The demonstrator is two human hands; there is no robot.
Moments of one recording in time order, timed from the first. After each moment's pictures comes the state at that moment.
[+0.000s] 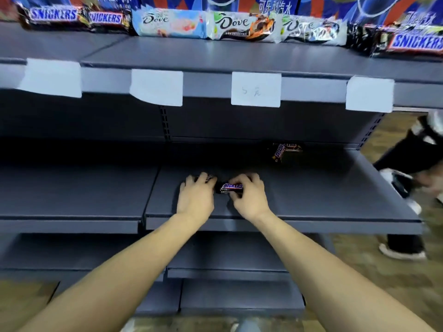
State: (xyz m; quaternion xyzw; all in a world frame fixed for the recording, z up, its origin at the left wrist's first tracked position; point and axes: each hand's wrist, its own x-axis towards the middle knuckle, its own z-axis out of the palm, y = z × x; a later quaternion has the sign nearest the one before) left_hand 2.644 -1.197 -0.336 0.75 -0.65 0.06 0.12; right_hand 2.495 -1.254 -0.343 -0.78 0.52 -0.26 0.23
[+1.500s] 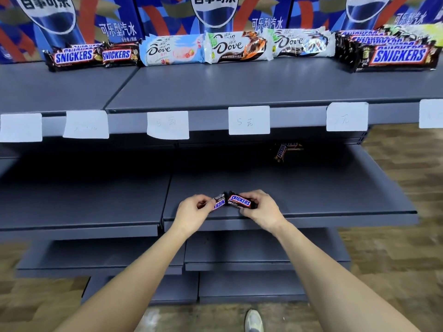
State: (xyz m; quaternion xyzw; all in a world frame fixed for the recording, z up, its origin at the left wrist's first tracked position) left_hand 2.672 -1.149 -0.318 0.73 -0.52 -0.26 0.35; right_hand 2.464 -1.230 -0.335 -0.69 0.49 -0.26 0.46
